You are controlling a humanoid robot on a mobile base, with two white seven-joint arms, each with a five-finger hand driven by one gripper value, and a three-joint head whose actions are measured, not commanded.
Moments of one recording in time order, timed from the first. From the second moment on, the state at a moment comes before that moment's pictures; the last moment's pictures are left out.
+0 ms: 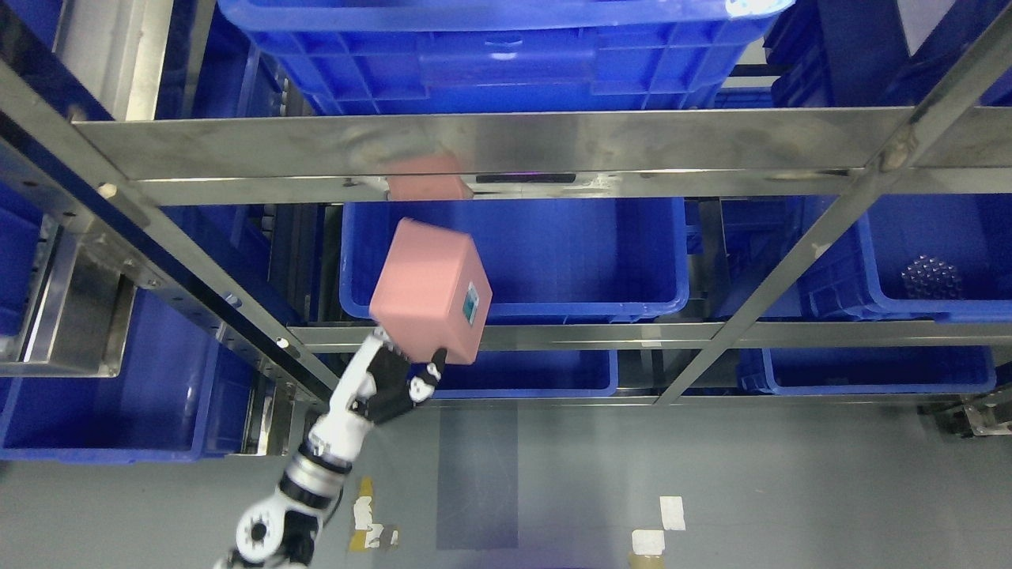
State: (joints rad) left arm -0.03 0.09 -0.13 -1.40 0.39 -0.43 -0.62; right arm 0.00 0.00 -0.05 0.00 0.00 -0.05 0.00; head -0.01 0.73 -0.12
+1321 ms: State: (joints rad) left arm -0.71 0.02 -0.21 -0.72 -0.34 -0.40 -0.54; right arm 0.00 0.00 -0.05 0.00 0.00 -0.05 0.00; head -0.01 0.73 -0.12
